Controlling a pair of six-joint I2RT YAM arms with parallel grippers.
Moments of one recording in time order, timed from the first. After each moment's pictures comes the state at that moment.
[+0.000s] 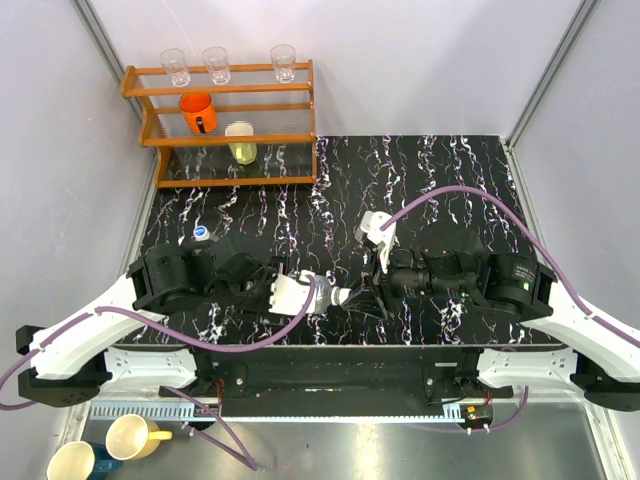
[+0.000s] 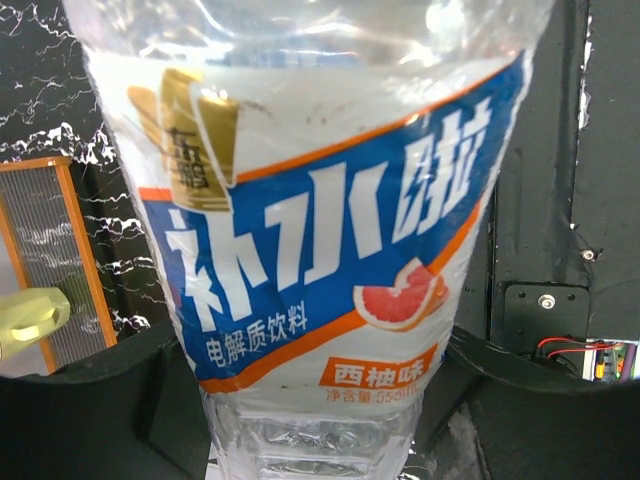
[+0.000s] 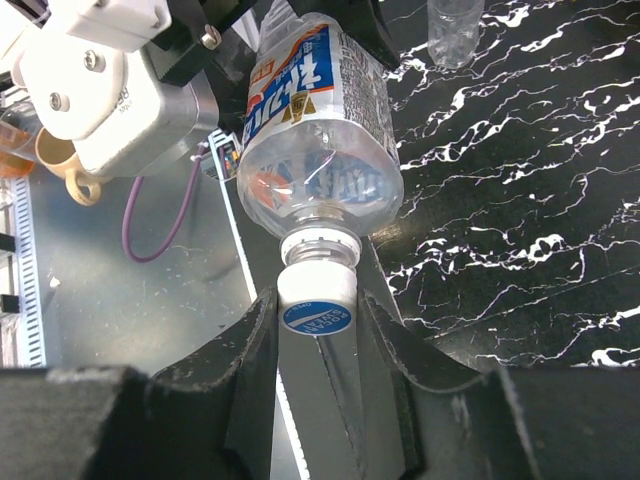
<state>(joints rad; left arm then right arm) -1.14 1.05 1.44 -1.30 0.02 0.63 1.17 1.01 1.41 -0.81 -0.19 0.19</state>
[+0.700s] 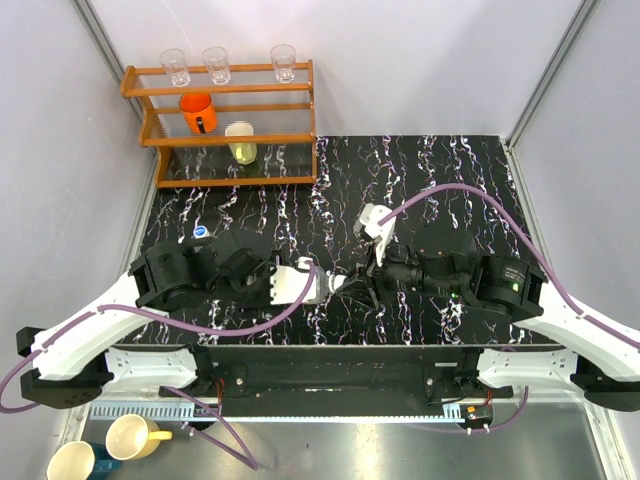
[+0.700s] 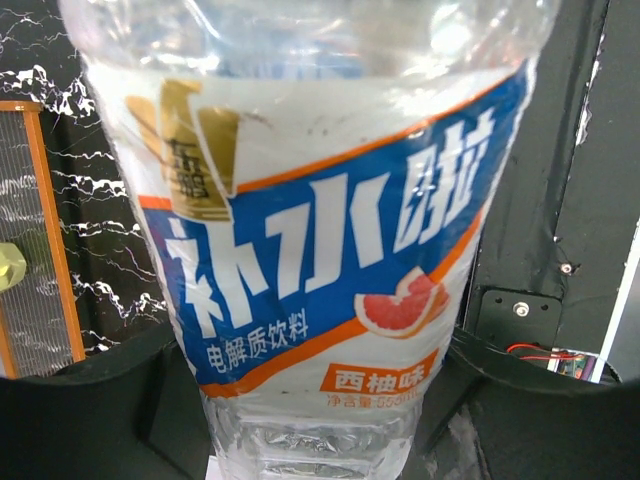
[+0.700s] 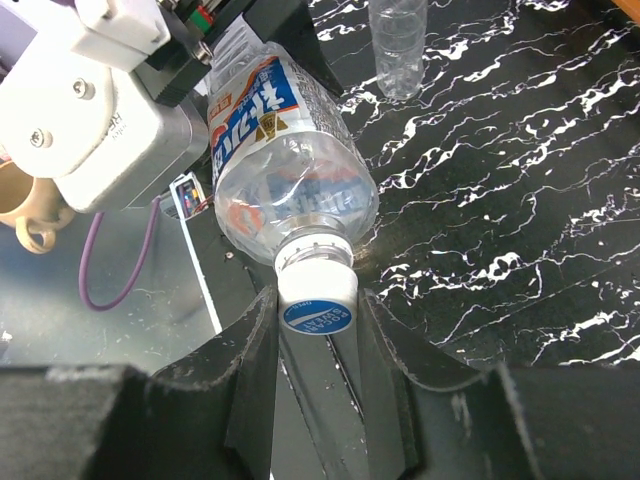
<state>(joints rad) -1.10 1.06 1.44 -1.30 -0.02 0.51 1.17 1.01 1.35 -0.70 -0.06 0.19</state>
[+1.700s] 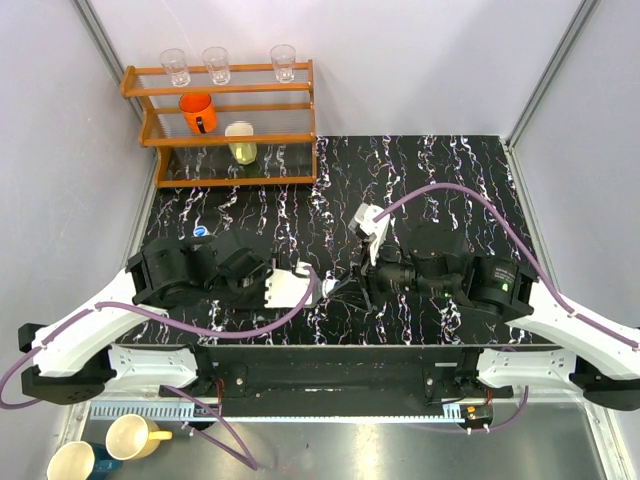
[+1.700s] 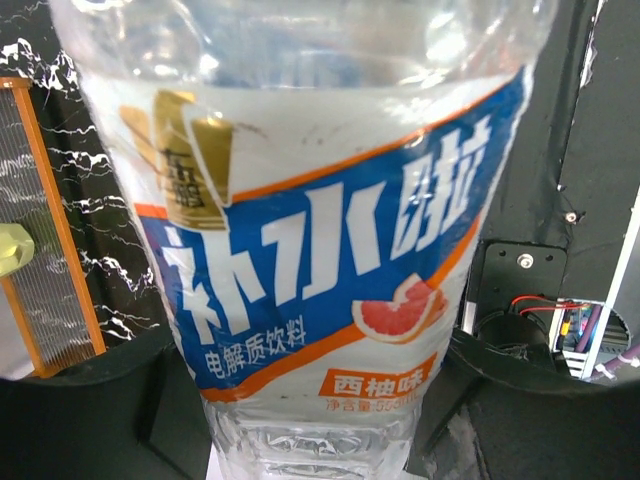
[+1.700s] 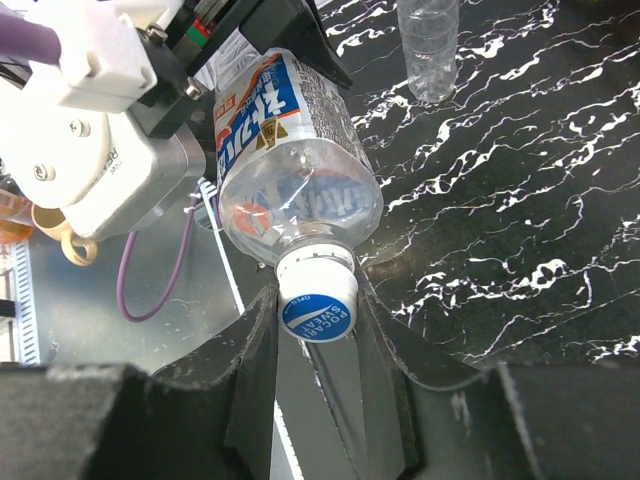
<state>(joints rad) -1.13 1.09 1.51 -1.42 -0.04 0.54 1.17 1.03 1.32 -0.63 -0.11 0.26</state>
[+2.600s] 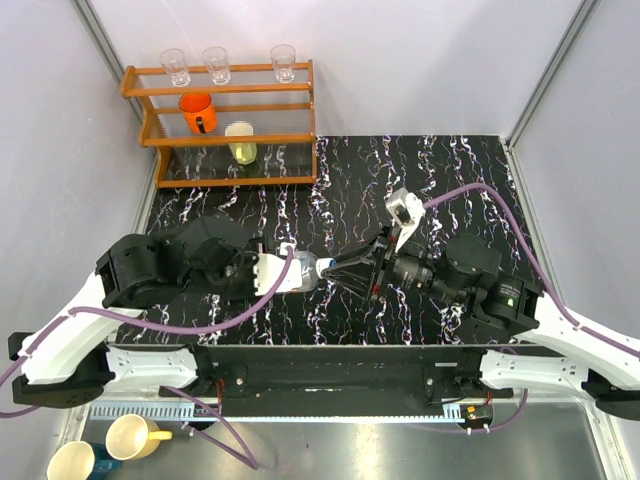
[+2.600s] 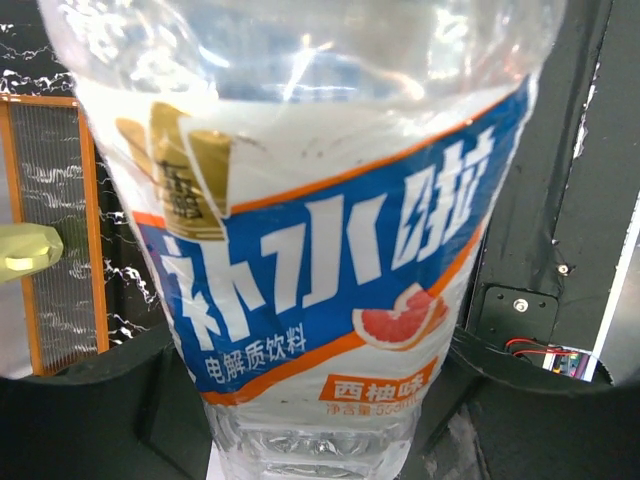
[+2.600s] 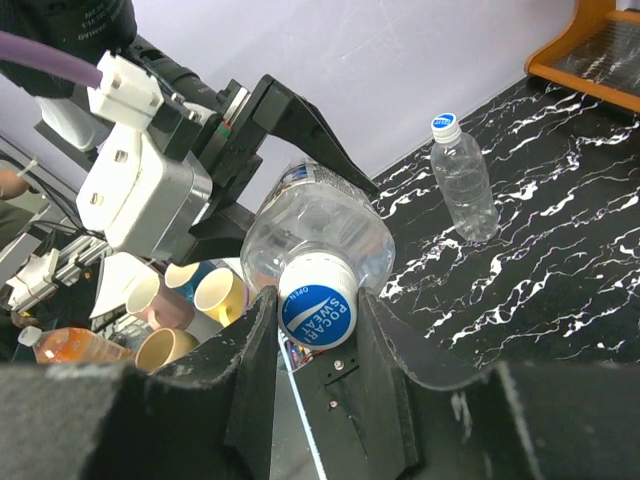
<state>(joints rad) -1.10 1.09 1.64 -1.41 -0.02 0.50 1.17 0.89 1.10 -0.17 -0.03 0.47</state>
